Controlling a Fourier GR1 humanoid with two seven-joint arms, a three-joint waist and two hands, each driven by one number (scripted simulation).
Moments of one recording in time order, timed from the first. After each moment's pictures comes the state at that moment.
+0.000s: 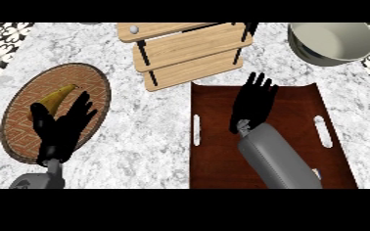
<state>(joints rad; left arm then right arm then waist) -0.05 0.29 -0.04 -1.39 0.26 0.09 0.25 -0.52 -0.12 0.47 -1.17 1.11 0.10 1.17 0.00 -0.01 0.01</state>
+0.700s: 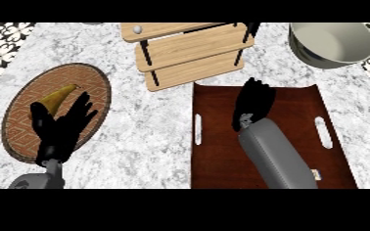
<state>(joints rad) -0.05 0.28 -0.02 -1.40 0.24 0.07 0.27 -0.53 -0.05 0.31 -1.07 1.19 0.08 1.06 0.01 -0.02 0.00</state>
